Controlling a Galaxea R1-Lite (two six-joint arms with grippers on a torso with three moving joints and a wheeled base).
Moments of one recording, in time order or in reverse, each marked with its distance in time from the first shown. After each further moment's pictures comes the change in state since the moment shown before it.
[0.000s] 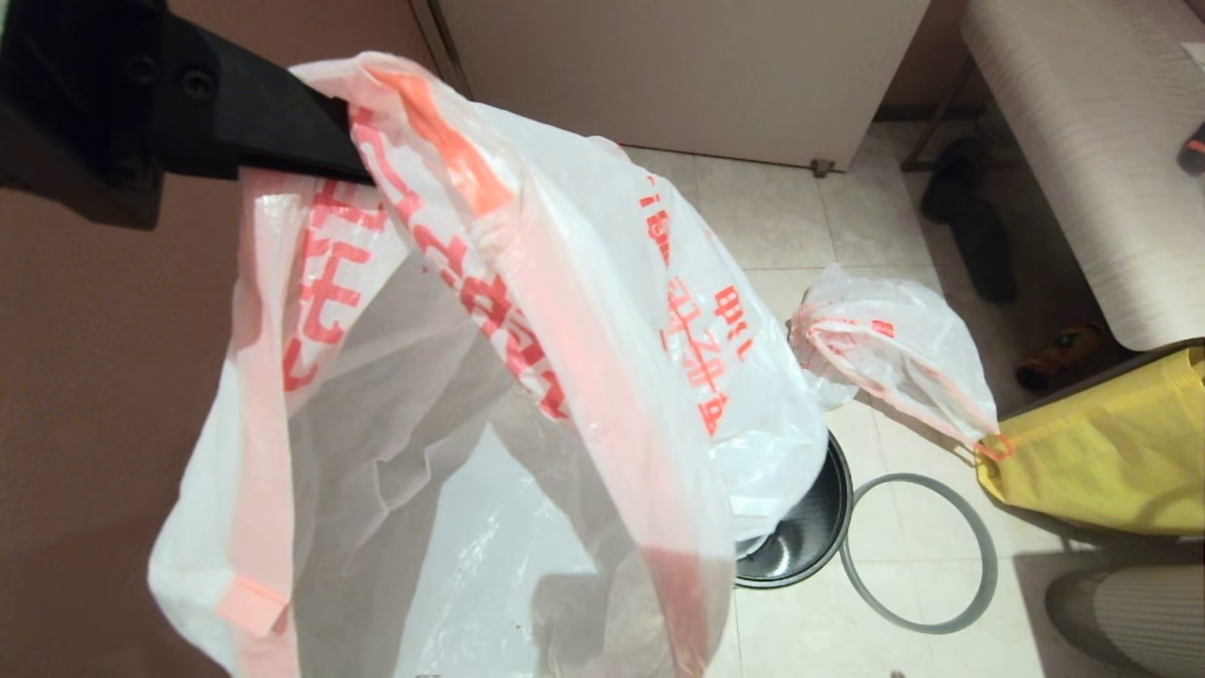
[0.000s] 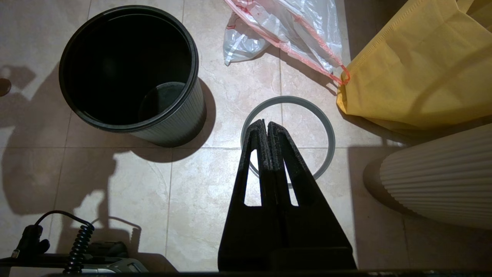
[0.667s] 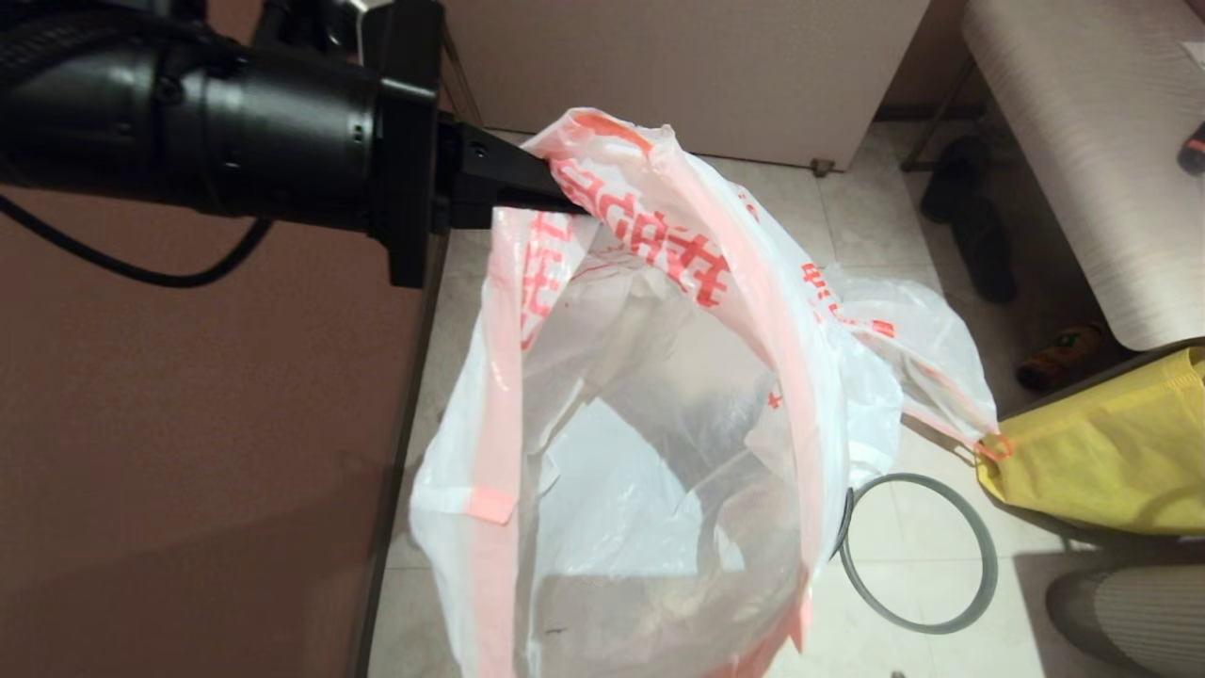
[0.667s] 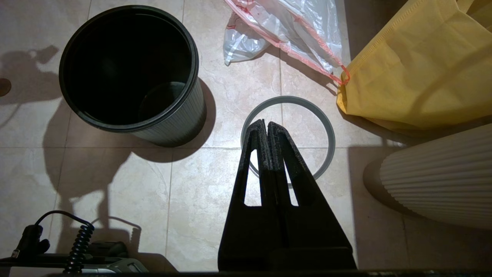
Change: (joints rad) left arm 0.248 0.148 0.227 -0.436 -0.427 -0.399; right arm 0.000 0.000 0.000 0.000 0.000 0.000
